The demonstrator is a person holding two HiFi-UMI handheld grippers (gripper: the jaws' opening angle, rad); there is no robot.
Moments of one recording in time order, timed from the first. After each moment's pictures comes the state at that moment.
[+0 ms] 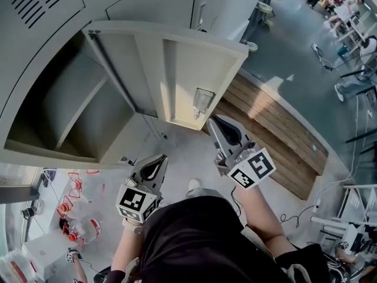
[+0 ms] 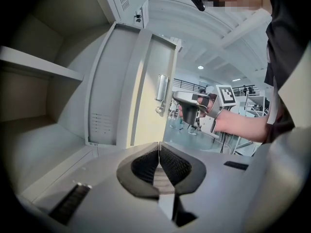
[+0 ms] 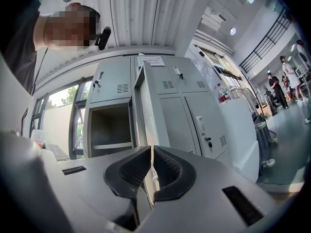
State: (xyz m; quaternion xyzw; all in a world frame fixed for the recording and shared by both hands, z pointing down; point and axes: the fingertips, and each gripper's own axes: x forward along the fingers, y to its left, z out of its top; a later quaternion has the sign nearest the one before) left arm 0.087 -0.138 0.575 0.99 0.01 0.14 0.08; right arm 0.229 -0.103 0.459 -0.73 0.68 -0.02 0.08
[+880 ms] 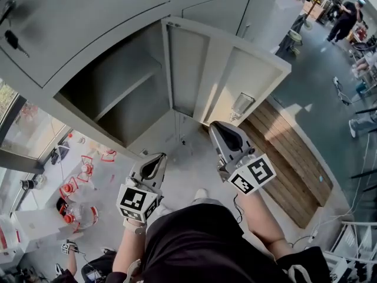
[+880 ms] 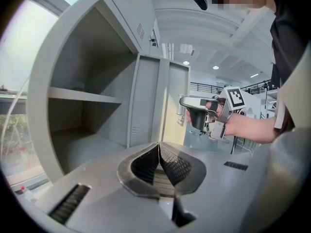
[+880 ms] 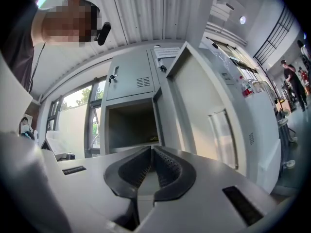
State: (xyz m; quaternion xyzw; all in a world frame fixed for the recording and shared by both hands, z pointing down) left arm 0.006 -0.189 0.537 0.99 -0.12 0.11 0.06; right arm 0.144 -0.161 0.437 -0.67 0.74 -0.02 0.07
